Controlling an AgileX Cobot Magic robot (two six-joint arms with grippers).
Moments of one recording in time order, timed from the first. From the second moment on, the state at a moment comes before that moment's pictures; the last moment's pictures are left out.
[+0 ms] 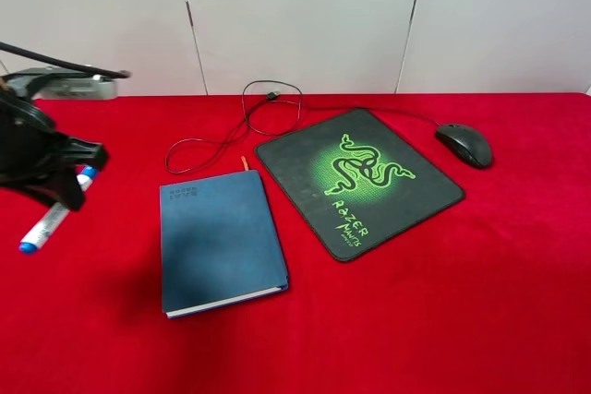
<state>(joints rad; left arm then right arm) -0.22 1.46 -0.88 -0.04 0.82 -0.08 -0.04 0.00 -0.49 0.03 1.02 0.02</state>
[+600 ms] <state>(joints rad) -0.49 1.53 -0.89 -0.05 0.72 -0.28 -0.04 0.00 -0.49 0.03 1.02 0.02</state>
